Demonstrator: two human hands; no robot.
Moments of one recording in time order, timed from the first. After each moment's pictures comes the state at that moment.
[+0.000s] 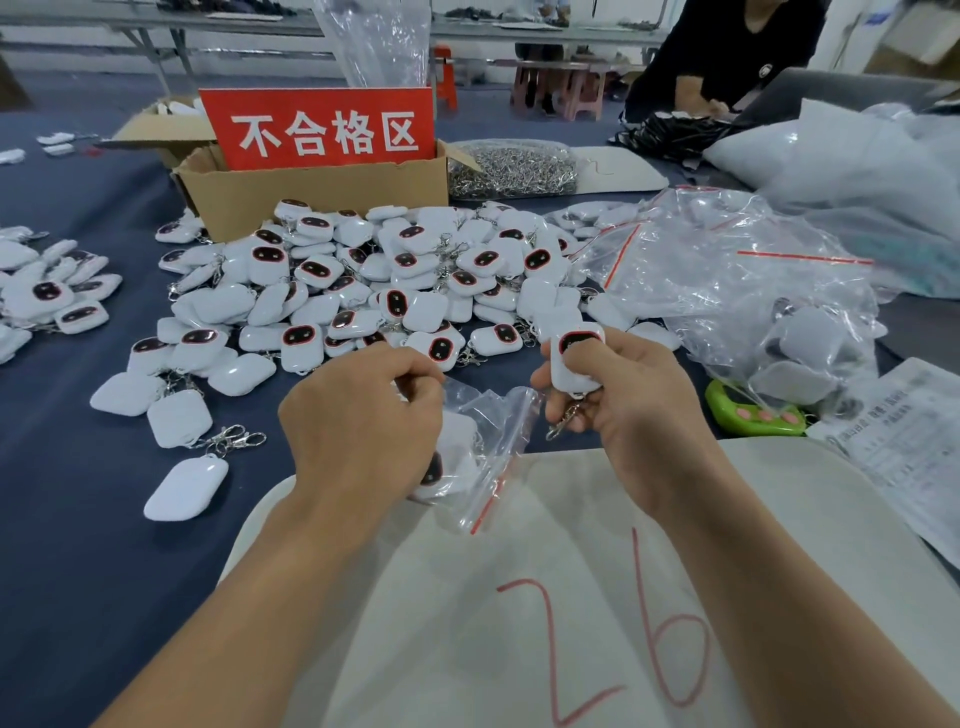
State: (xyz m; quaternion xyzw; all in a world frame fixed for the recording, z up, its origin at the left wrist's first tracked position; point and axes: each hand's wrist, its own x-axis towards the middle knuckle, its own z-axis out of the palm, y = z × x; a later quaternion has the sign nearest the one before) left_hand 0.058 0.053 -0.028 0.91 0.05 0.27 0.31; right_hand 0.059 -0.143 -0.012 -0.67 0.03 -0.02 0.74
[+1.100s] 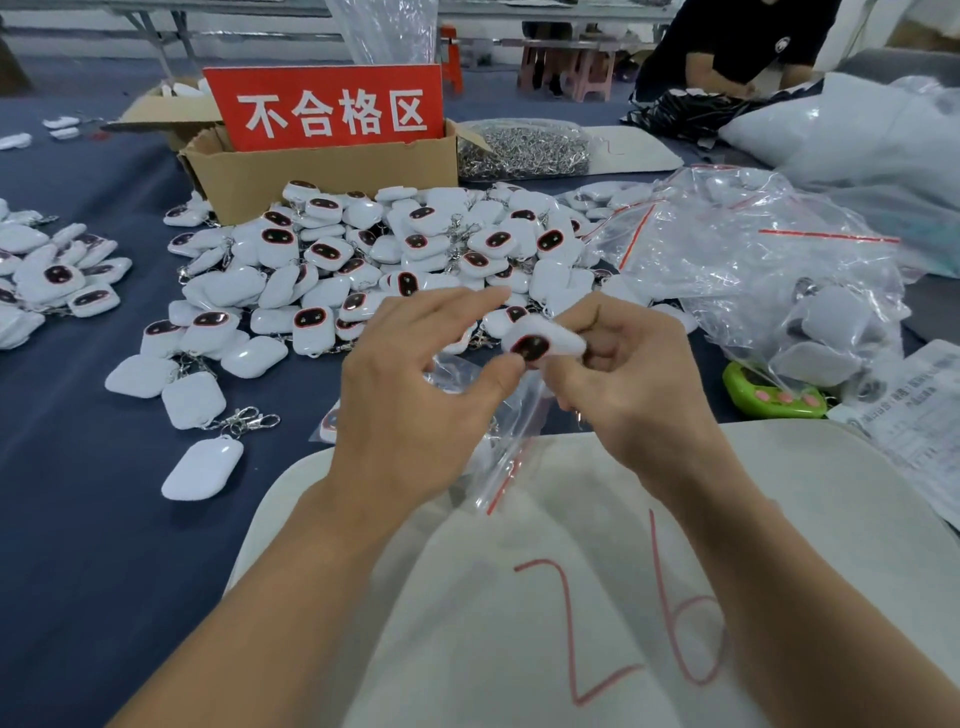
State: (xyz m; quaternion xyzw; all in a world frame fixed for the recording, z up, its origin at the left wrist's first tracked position) left_hand 0.046 0.042 -0.019 0.84 -0.15 0.31 0.43; right_hand 0.051 -0.135 -0.015 -0.77 -0.10 -0.11 0.62
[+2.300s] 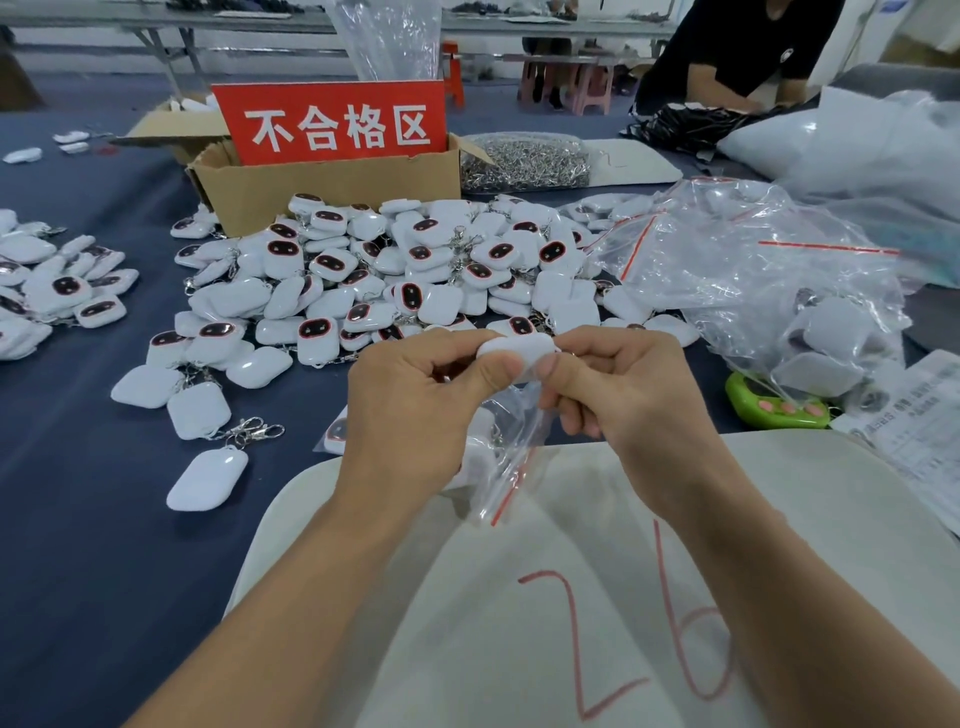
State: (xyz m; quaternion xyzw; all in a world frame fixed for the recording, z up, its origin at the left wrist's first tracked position) left_hand 0.050 0.039 -0.017 0.75 -0.13 0.20 0.62; right_hand 0.049 -0.131 -0.010 -0.71 -0.05 -0.04 0.70
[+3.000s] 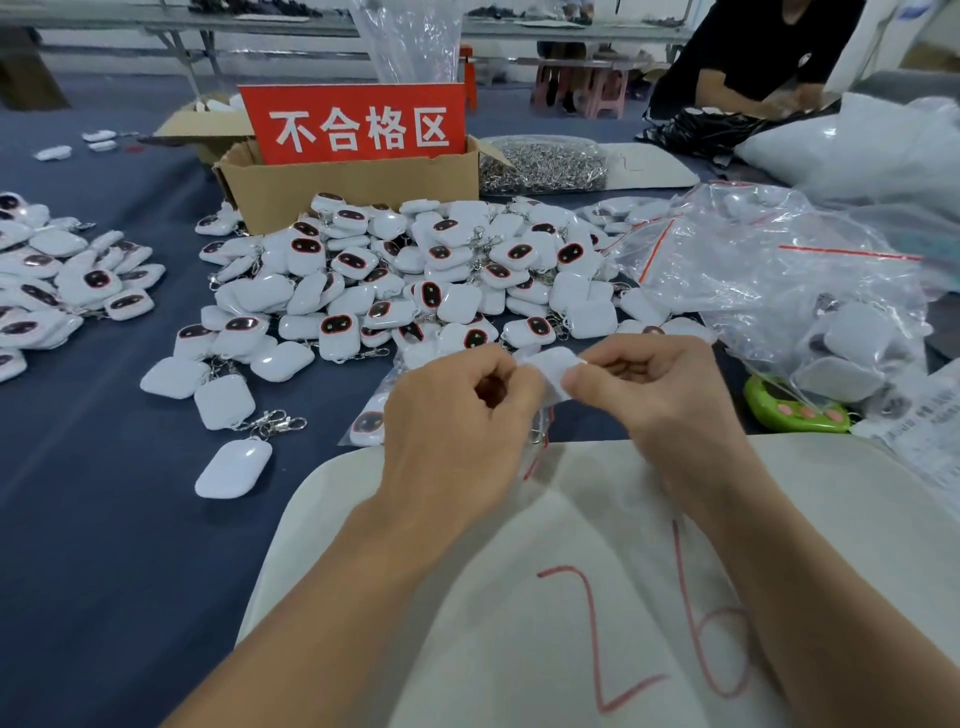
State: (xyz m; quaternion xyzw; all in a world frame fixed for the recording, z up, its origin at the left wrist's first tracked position) left_hand 0.038 0.031 -0.026 0.86 -0.05 0.22 0.46; right_hand 0.049 -0.138 -0.014 -0.77 -0.08 -0.10 0.62
